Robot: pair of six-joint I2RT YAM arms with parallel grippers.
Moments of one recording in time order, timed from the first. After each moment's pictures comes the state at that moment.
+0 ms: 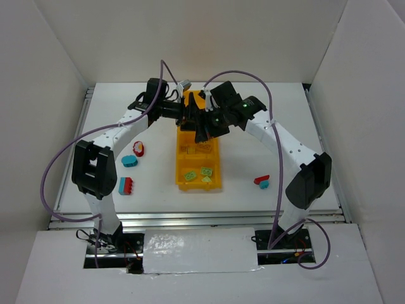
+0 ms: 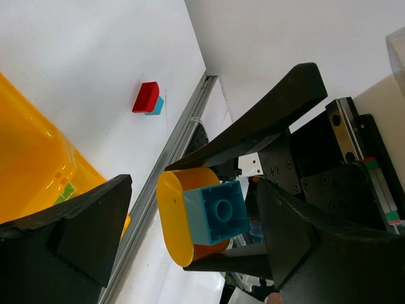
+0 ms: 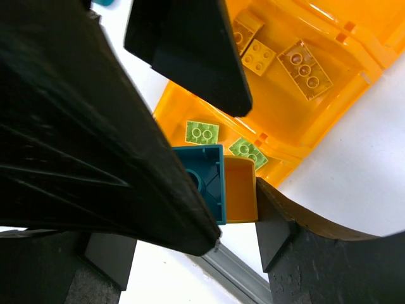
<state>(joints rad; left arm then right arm) -0.35 1.85 1.57 -0.30 1.05 -0.72 0.61 1.72 1.73 -0.91 -0.25 0.23</state>
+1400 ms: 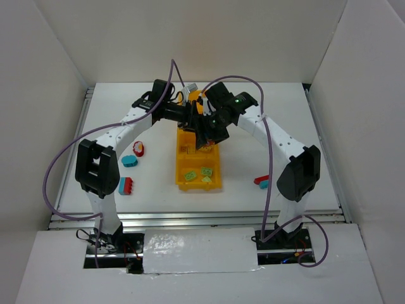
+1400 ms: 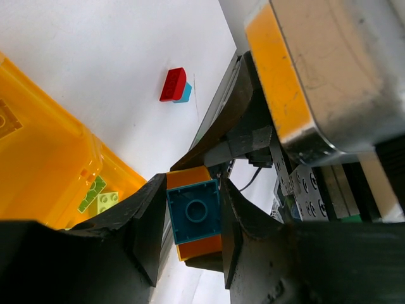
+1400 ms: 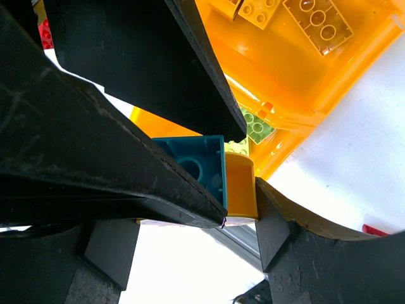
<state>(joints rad) -0.38 1.88 1.64 -0.49 1.01 -0.45 0.61 1.82 1.83 -1.08 -0.27 0.26</state>
